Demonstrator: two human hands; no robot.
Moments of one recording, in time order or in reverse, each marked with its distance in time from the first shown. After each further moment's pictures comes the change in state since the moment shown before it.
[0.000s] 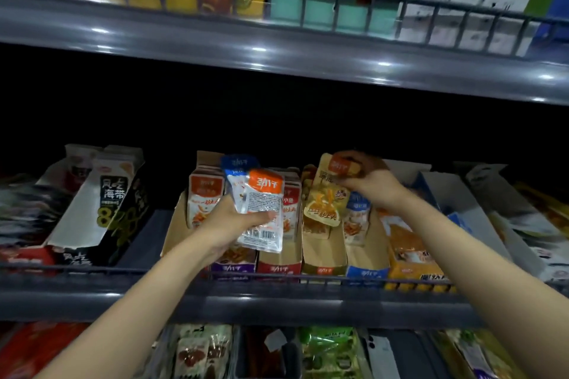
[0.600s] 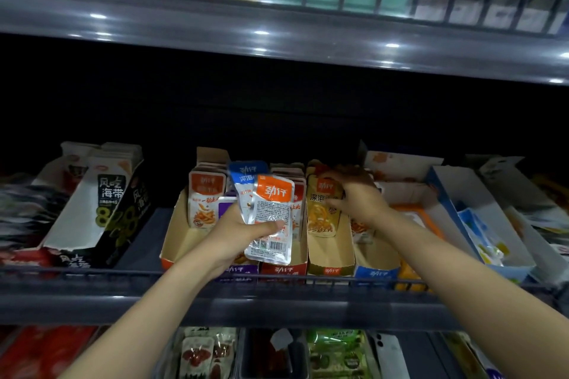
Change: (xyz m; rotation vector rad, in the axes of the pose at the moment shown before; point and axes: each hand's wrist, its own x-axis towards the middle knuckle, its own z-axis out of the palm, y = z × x) left_hand -0.002 -0.012 0.006 -0.009 -0.053 -0.036; right_hand 0.010 0.034 0.048 -0.496 -0.079 -0.189
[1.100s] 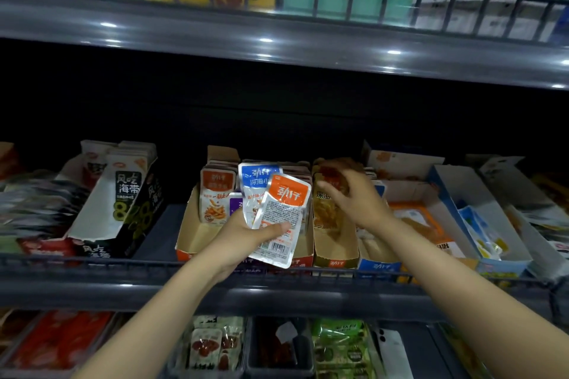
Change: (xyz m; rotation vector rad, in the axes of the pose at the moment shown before) left_hand -0.022 -0.002 -0.002 -0.010 -0.018 0.010; right_hand -0.020 -0.046 -0.017 0.382 0.135 0.115
